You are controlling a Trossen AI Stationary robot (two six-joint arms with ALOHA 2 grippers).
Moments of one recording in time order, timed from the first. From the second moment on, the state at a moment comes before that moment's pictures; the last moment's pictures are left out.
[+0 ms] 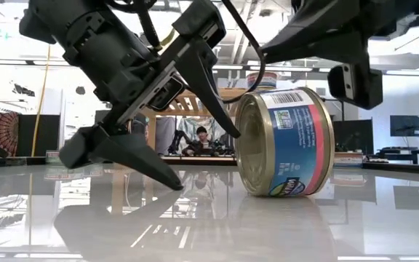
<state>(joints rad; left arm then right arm) -0.41 1.91 1.04 0.08 -0.31 -1.62 0.55 1.64 0.84 0.27 0.44 1.25</state>
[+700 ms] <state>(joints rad) -0.42 1.91 1.04 0.01 -0.26 -1.63 0.59 1.71 0.91 0.09 0.44 1.41</state>
